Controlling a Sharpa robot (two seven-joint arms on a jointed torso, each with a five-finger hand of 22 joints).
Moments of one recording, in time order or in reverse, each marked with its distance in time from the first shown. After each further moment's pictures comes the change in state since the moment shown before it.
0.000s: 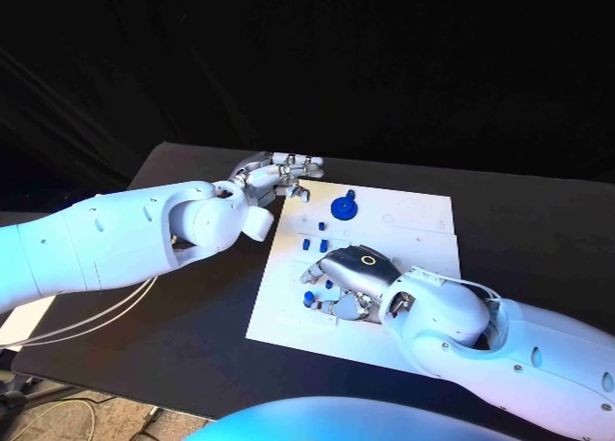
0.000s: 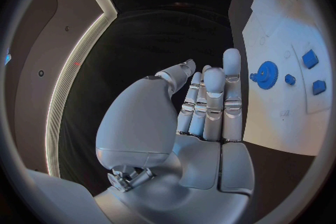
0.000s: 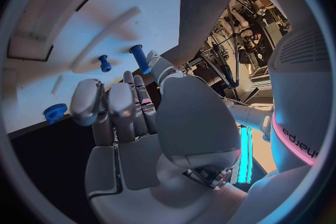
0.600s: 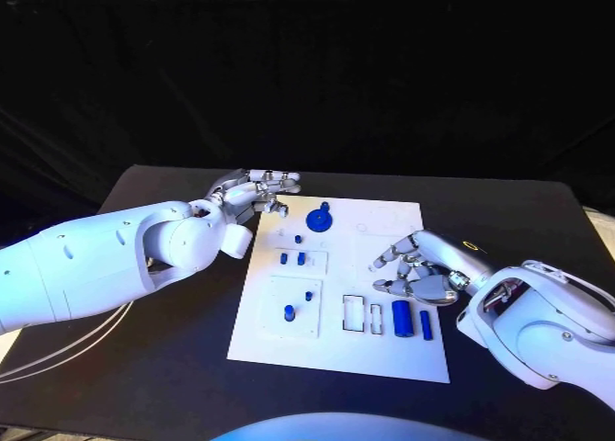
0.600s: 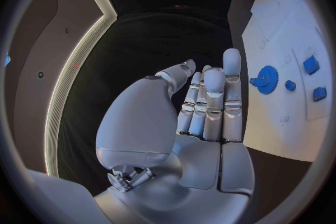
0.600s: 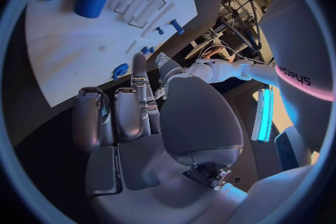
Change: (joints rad) left arm 0.000 -0.010 -0.011 0.001 0.000 0.001 -0.004; left_hand 0.000 0.000 0.000 0.000 0.000 0.000 0.000 0.000 0.000 0.000 0.000 0.000 0.000 0.000 0.000 0.000 0.000 0.000 0.000 0.000 0.000 0.000; right arm 0.055 -0.412 0.030 0.199 0.317 -0.183 -0.049; right_hand -0.082 -0.007 -0.095 0.096 0.125 0.099 -0.039 0.037 0.013 0.413 -0.082 0.274 0.173 0.007 -0.066 0.134 0.187 -0.019 0.133 -0.061 0.136 0.139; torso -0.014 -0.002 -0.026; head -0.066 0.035
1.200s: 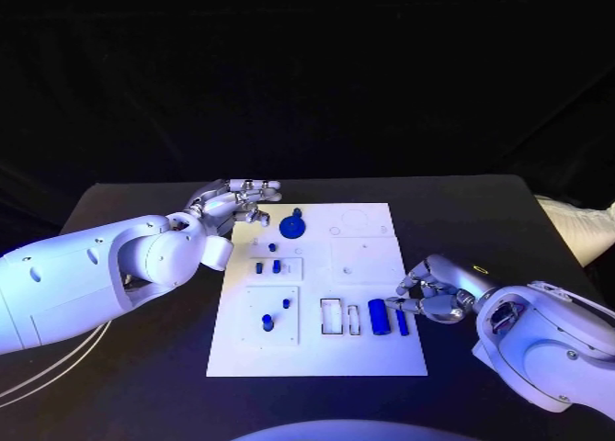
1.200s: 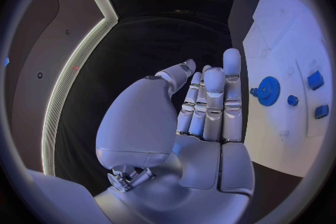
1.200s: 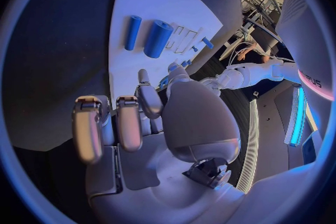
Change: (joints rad) left arm 0.000 0.000 -0.004 0.007 0.000 0.001 -0.002; left_hand 0.000 0.000 -0.003 -0.003 0.000 0.000 0.000 0.000 0.000 0.000 0.000 0.000 0.000 0.000 0.000 0.000 -0.004 0.000 0.000 0.000 0.000 0.000; right arm -0.052 -0.101 -0.021 0.065 0.000 0.026 -0.291; right_hand -0.058 0.056 -0.230 0.141 0.092 -0.001 -0.010 0.054 0.029 0.019 -0.005 0.789 0.945 0.001 -0.006 0.164 0.187 -0.021 0.048 -0.008 0.106 0.002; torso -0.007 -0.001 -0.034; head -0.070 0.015
